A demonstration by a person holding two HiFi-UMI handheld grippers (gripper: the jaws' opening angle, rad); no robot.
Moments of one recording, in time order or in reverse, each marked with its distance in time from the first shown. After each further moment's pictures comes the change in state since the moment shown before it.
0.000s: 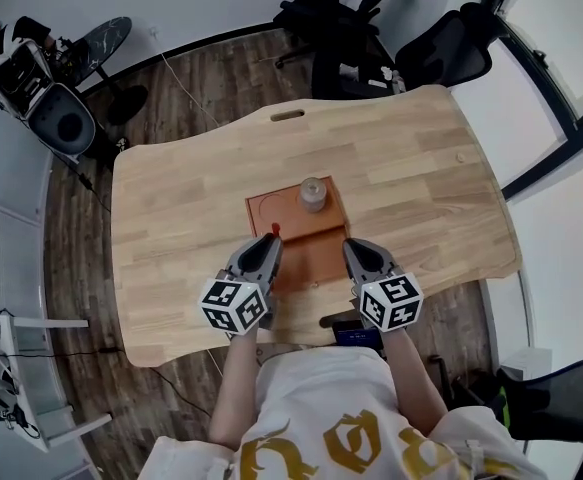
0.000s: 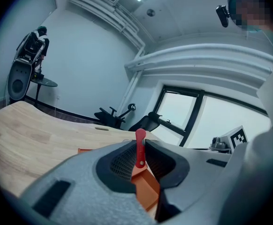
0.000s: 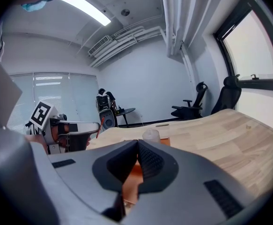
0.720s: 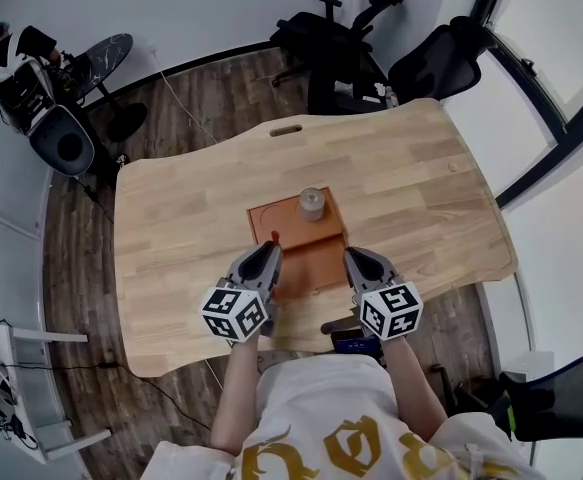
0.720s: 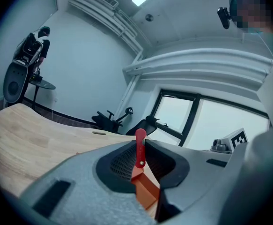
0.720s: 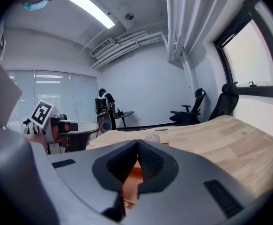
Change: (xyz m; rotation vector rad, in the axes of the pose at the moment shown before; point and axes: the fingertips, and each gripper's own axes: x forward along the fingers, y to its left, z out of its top) left arm -0.018 -0.009 0.014 0.002 -0.047 -0.031; right arm -0.018 0.017 0.011 -0.032 -0.042 -0.031
